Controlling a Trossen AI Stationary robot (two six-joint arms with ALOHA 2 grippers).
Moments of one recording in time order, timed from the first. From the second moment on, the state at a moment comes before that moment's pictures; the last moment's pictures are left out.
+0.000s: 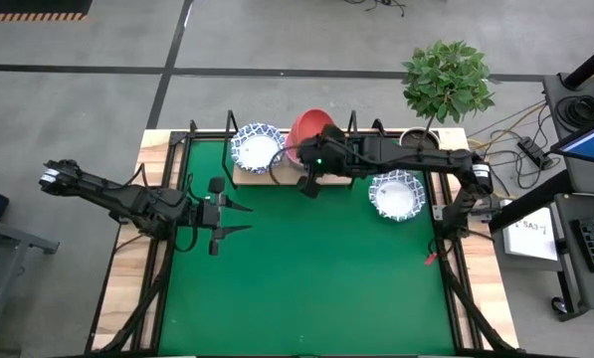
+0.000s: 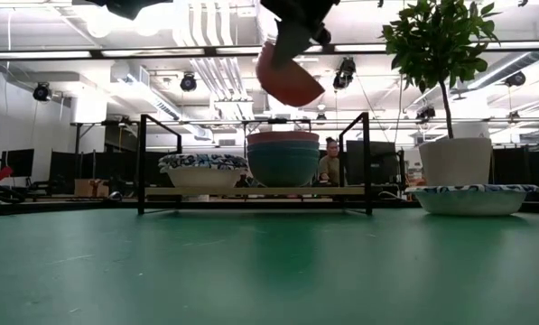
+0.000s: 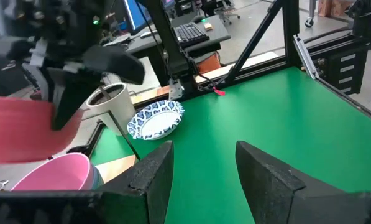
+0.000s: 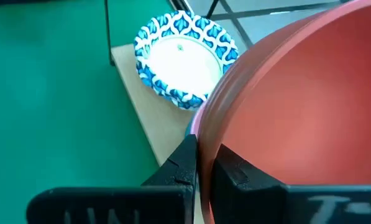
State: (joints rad) left arm -0.29 0.81 0.66 -0.05 -0.31 0.24; right arm -0.12 1.77 1.79 -0.82 0.39 0.07
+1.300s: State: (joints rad) left arm -0.29 0.81 0.66 -0.05 -0.31 0.25; right arm -0.20 1.77 1.74 -0.74 0.37 0.11
